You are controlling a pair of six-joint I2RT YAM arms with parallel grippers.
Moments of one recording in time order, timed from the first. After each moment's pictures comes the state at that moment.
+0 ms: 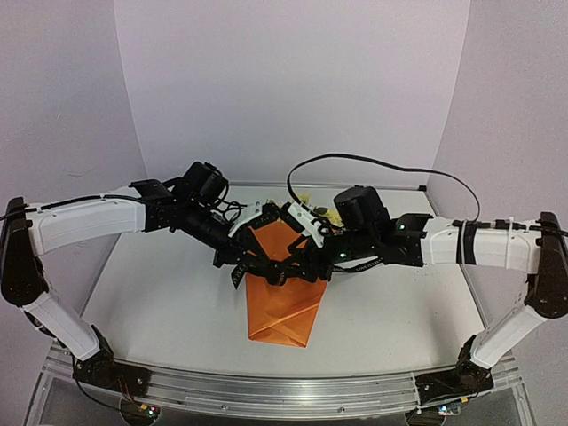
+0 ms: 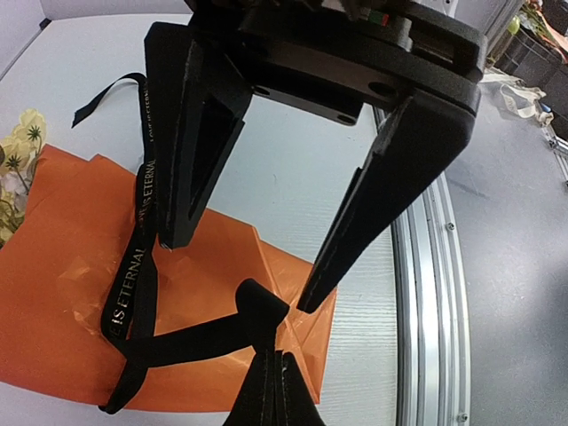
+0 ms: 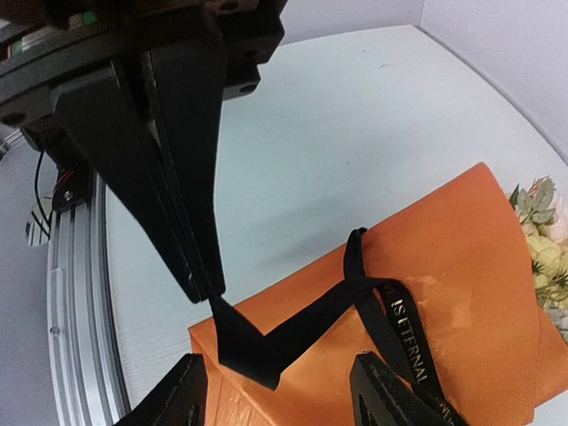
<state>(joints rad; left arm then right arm) -0.83 1.53 1.24 -0.52 0.65 0.40 0.95 1.55 1.10 -0.12 -0.29 -0.09</state>
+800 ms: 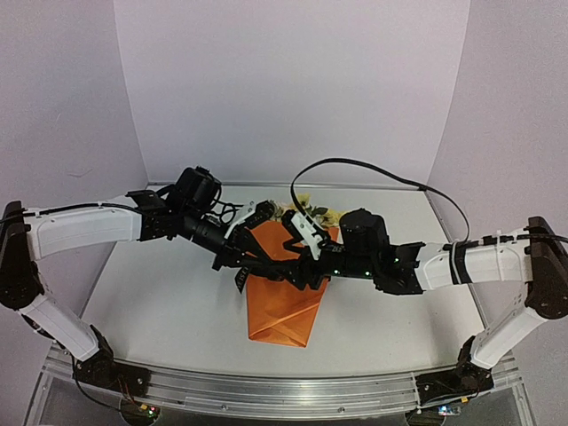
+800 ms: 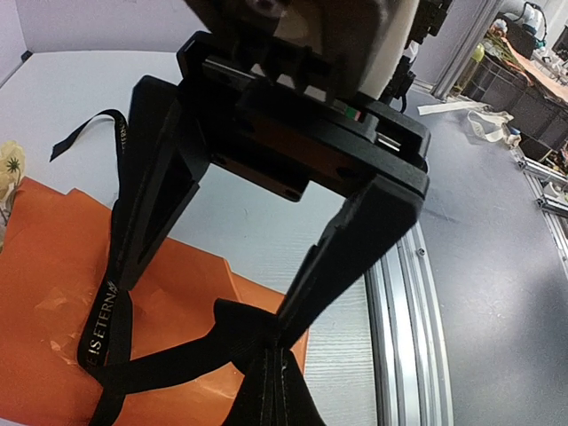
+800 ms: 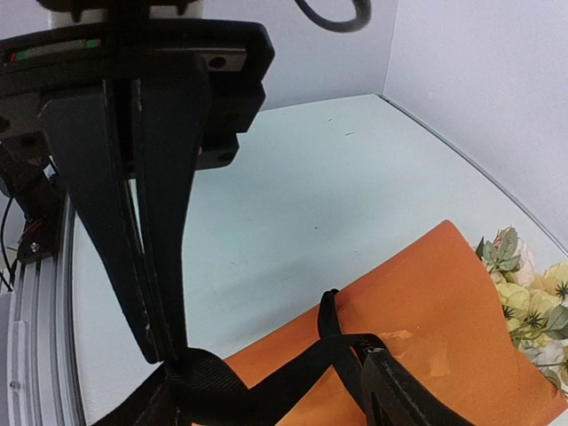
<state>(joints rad) -0.81 1.49 1.14 -0.35 0.78 0.34 1.00 1.54 0.90 0.32 -0.14 -0.08</state>
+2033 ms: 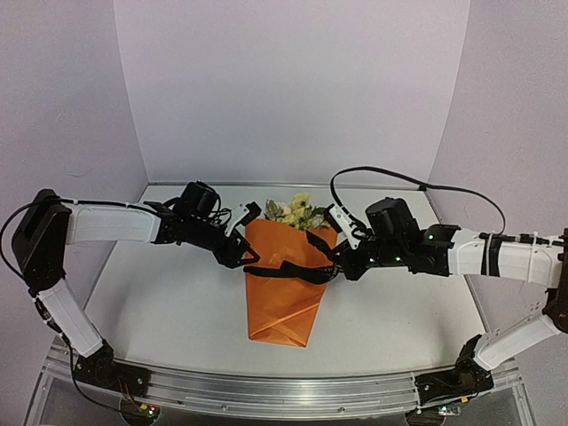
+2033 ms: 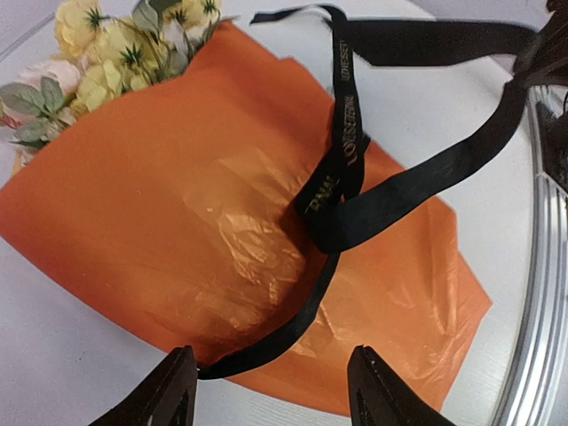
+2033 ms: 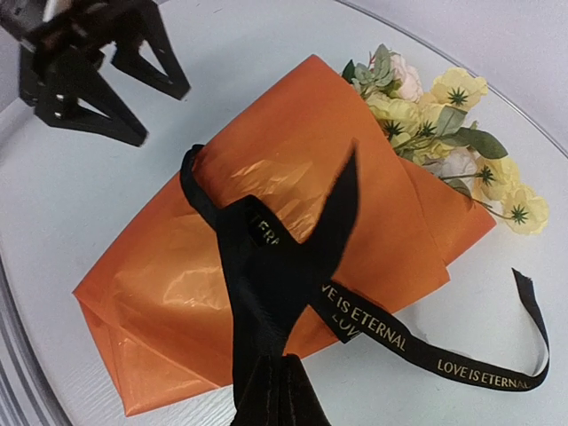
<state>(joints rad) -0.67 1.65 1.05 -0.16 0.45 0.16 0.83 1.37 0.90 -0.19 -0.02 0.01</state>
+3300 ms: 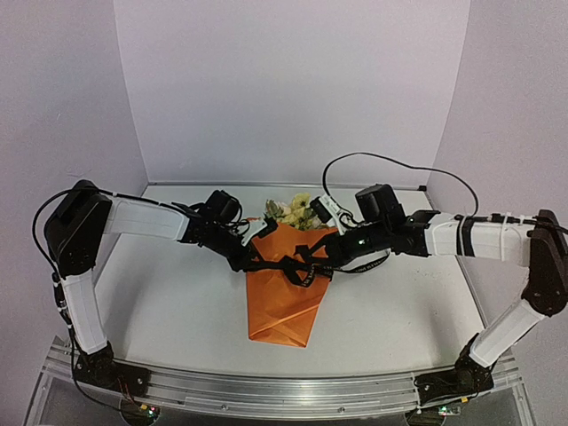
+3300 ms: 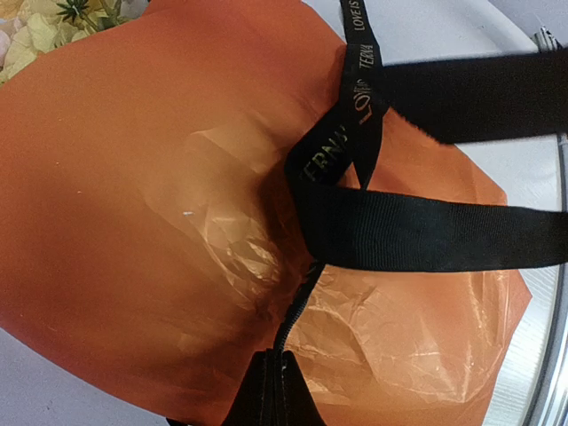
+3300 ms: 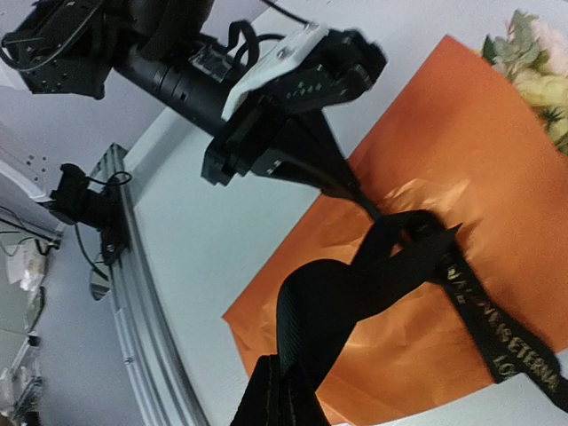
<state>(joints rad) -0.69 1.89 1.20 -0.21 0.46 0.23 0.73 1.57 1.04 -0.14 -0.57 0.27</state>
